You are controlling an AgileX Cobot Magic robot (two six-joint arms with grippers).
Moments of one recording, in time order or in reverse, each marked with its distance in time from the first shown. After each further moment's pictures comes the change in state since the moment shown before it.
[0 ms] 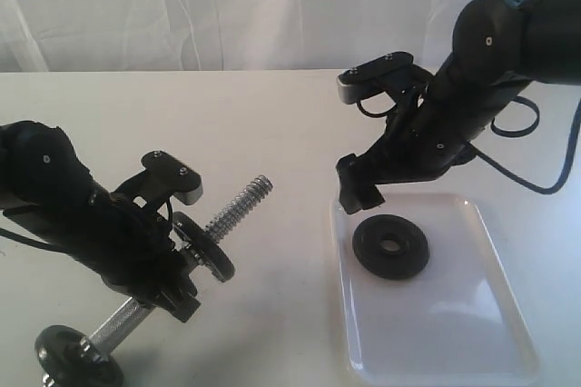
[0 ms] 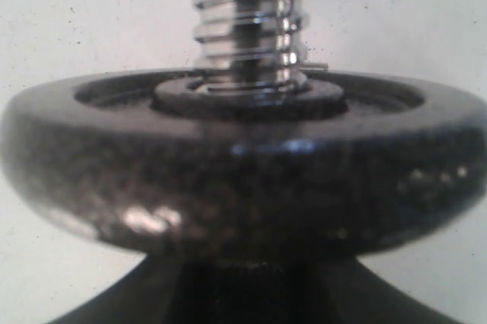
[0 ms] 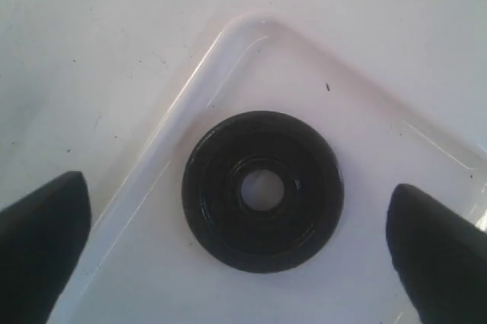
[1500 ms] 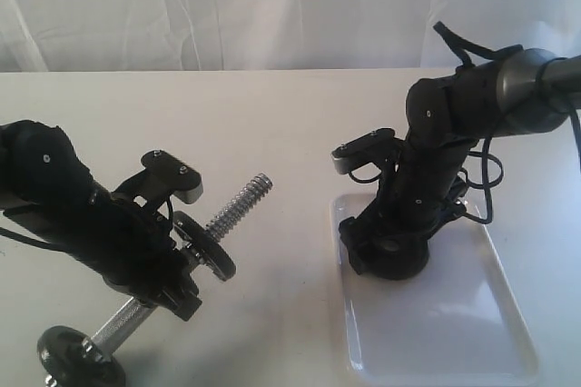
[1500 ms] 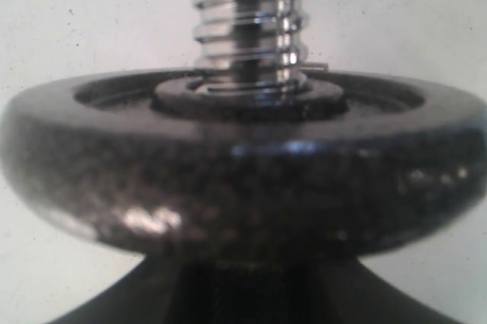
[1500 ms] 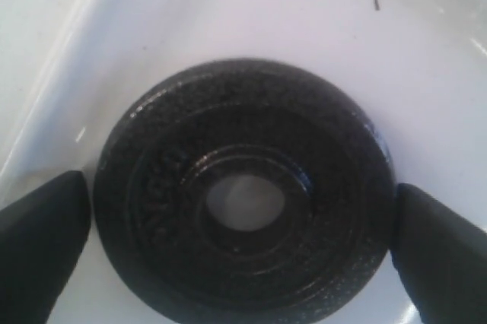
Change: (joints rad) left arm 0.000 0.000 0.000 -0.014 -0.002 0.000; right arm 0.000 0.257 -0.005 -0.075 -0.018 0.070
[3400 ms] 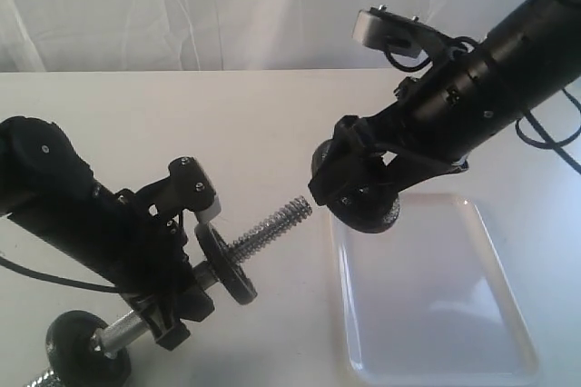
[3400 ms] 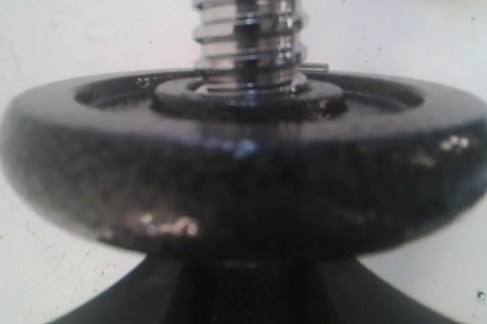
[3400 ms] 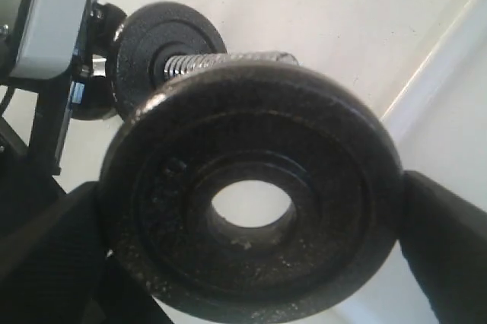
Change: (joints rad) left arm 0.000 0.000 0.000 -0.218 0.076 0.497; right arm -0.104 -0.455 0.033 0.618 0.335 -0.378
